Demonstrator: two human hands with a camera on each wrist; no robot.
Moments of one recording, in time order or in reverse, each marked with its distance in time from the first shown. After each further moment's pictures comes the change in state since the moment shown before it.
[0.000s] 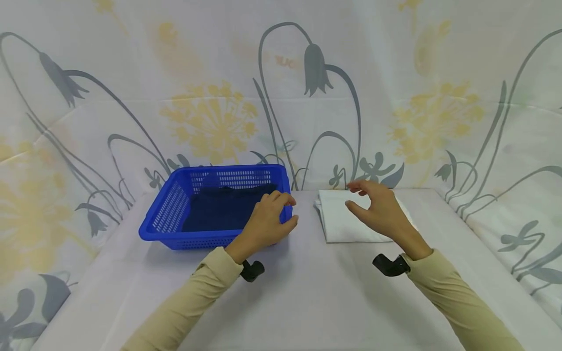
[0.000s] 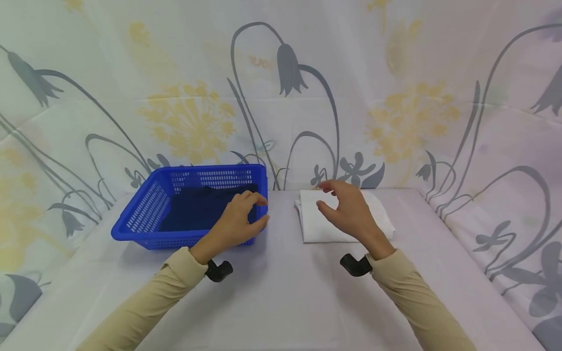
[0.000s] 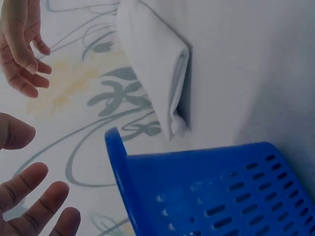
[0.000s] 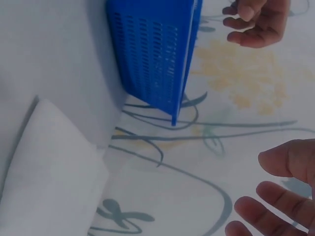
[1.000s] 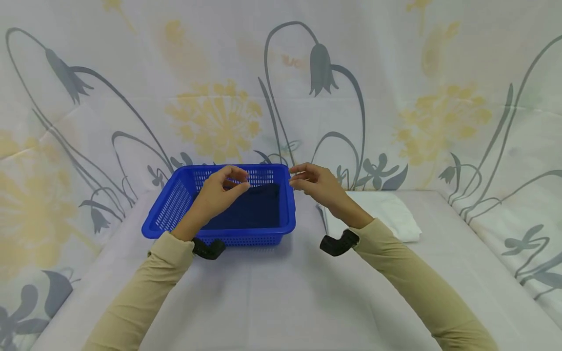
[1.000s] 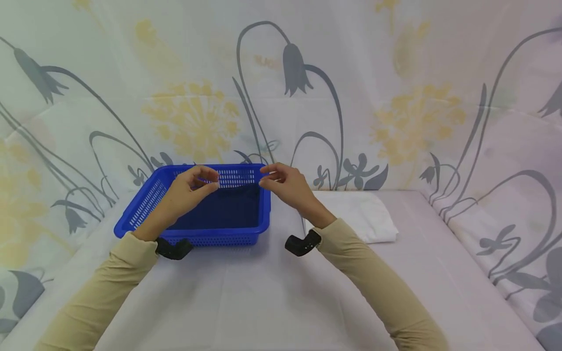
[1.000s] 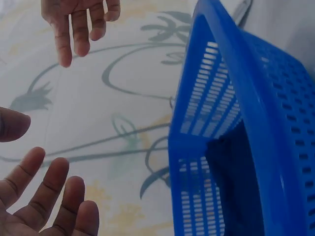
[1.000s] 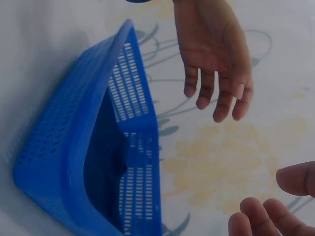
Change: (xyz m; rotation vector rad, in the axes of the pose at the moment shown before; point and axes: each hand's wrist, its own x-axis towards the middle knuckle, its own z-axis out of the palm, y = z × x) left_hand -0.008 -0.053 -0.096 -0.348 0.025 -0.274; right_hand 0.080 -0.071 0.052 0.636 -0.241 0.360
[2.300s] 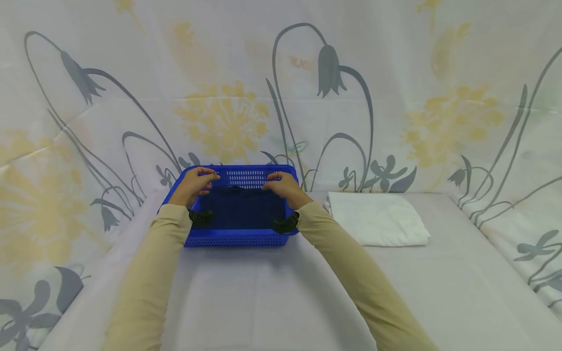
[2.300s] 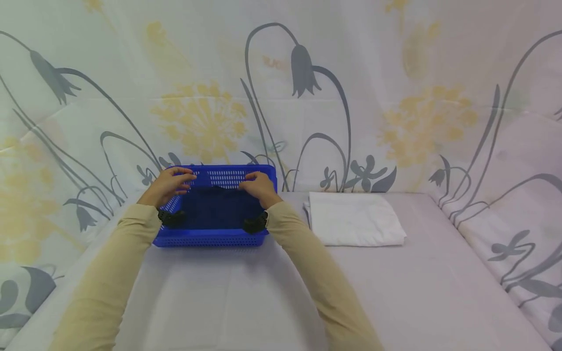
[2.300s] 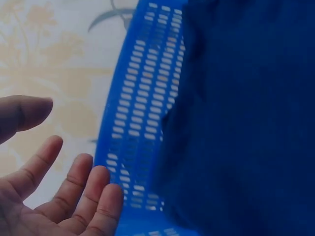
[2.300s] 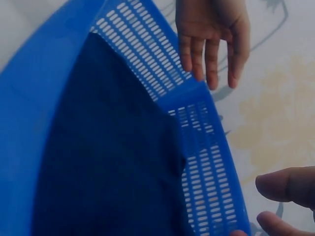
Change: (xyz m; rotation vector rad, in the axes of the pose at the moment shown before) left_hand 0.037 -0.086 -0.056 -0.225 0.067 -0.538; right_hand 0.088 0.029 0.085 0.048 0.060 0.380
